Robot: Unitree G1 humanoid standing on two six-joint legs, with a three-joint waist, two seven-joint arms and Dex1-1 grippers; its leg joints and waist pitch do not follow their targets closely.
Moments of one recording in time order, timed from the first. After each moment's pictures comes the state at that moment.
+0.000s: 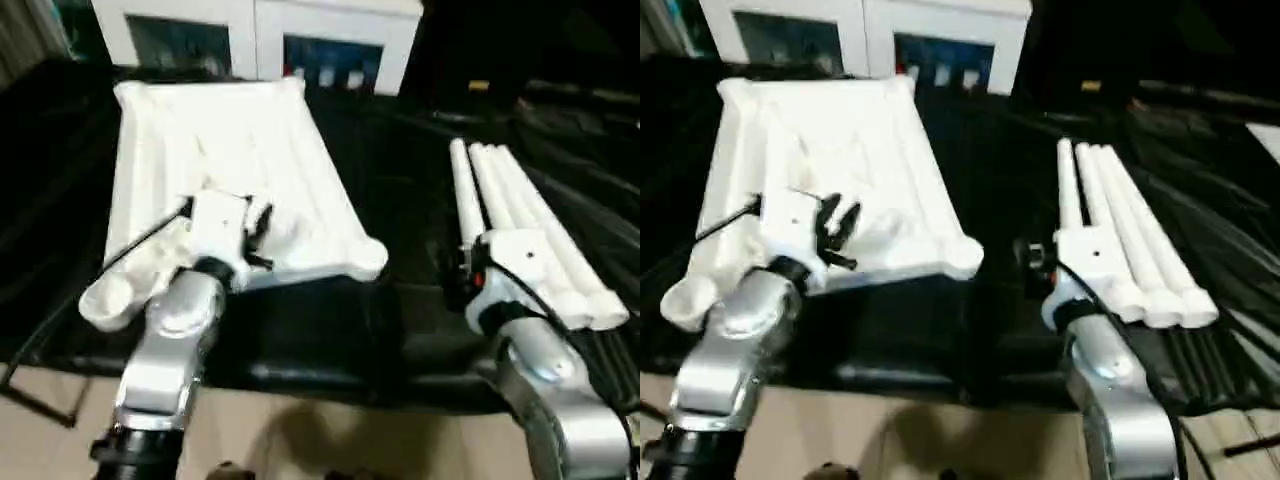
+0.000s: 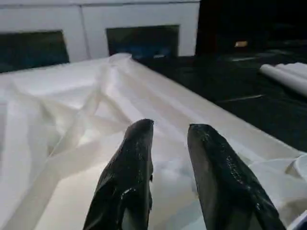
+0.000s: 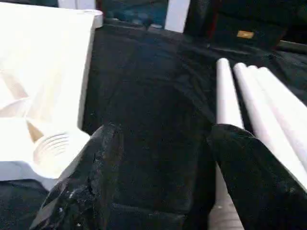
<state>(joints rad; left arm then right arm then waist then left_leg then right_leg) -0.25 0.14 -0.01 -0.17 -0.05 0.38 -0.20 -0.06 -0.12 0.01 -0.47 0.07 0.63 0.03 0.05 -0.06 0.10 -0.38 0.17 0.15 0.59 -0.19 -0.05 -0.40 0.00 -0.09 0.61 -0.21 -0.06</state>
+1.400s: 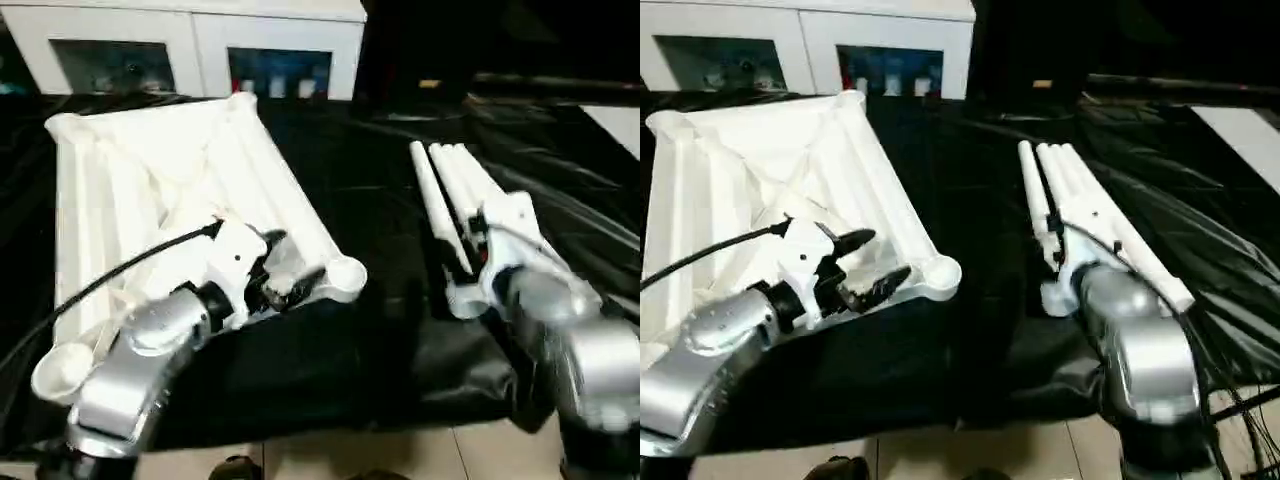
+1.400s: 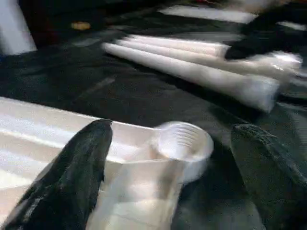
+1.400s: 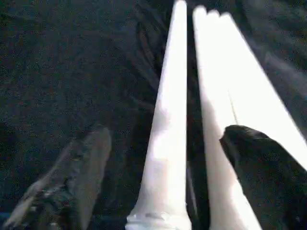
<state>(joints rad) -0.22 0.41 -0.14 -0.31 -0.23 0.50 -0.65 -0.42 -0.28 -0.05 -0.19 0.08 1.03 0.11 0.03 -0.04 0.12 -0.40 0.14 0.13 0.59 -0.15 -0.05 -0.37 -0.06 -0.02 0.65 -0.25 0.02</state>
